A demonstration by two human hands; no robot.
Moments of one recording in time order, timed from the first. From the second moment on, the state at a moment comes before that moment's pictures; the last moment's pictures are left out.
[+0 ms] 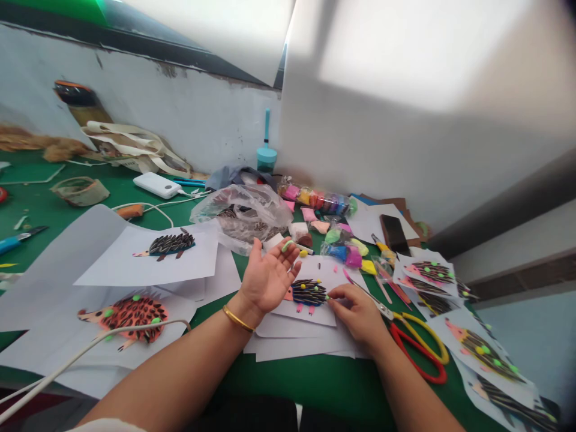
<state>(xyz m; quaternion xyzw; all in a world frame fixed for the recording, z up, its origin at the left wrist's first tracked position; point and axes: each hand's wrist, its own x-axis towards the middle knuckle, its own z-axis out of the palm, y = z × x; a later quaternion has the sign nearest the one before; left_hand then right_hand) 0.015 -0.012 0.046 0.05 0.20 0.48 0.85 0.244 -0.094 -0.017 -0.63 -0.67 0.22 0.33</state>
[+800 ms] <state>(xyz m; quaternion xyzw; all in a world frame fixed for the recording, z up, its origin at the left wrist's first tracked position) 0.015 -0.012 0.046 0.05 0.21 0.48 0.85 0.244 -0.088 -0.021 -0.62 -0.69 0.22 0.31</state>
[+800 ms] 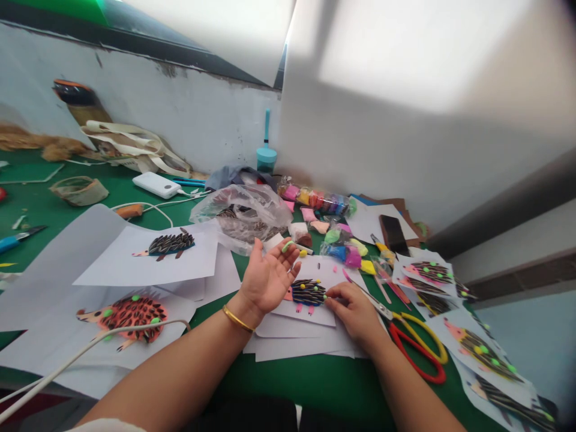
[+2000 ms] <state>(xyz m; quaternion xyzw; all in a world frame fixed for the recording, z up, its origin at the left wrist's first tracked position) 0.026 -0.029 0.040 0.20 0.23 0.41 0.86 0.210 -0.083 0.044 -0.56 -0.71 0.07 0.42</state>
